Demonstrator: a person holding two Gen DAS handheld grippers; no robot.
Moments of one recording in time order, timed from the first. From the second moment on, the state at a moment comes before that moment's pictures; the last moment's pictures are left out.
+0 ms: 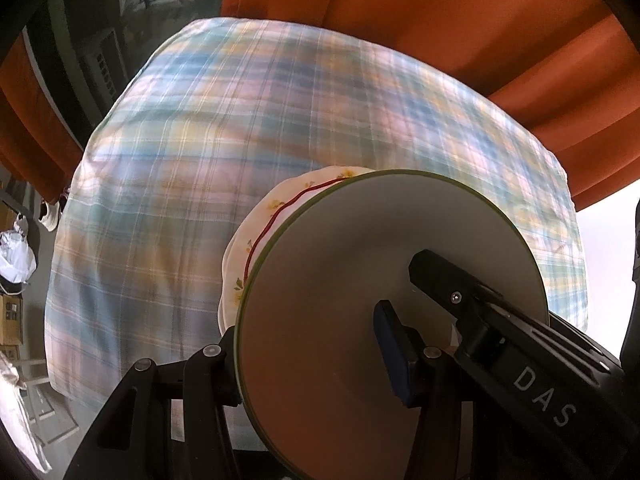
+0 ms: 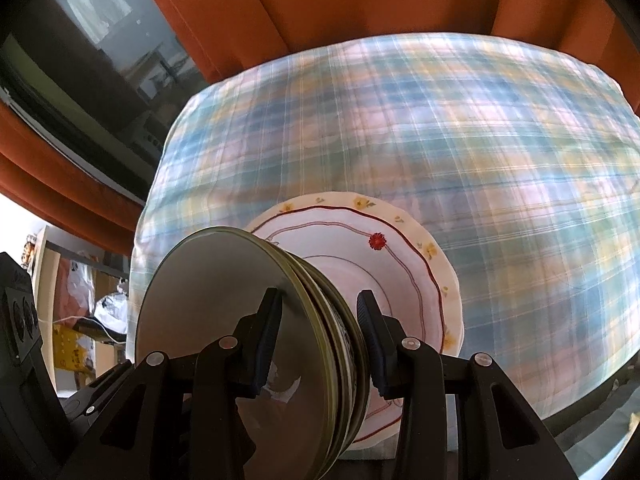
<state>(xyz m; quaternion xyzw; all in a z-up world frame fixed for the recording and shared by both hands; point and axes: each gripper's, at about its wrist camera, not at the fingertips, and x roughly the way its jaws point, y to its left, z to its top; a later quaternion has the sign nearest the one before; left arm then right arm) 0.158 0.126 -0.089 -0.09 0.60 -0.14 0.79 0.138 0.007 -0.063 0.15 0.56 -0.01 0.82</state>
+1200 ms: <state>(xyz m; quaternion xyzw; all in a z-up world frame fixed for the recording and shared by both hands) 0.145 0.116 -0.071 0.00 0.51 -0.16 0.84 0.126 -0.003 -0.060 0.12 0.54 -0.06 0.83</state>
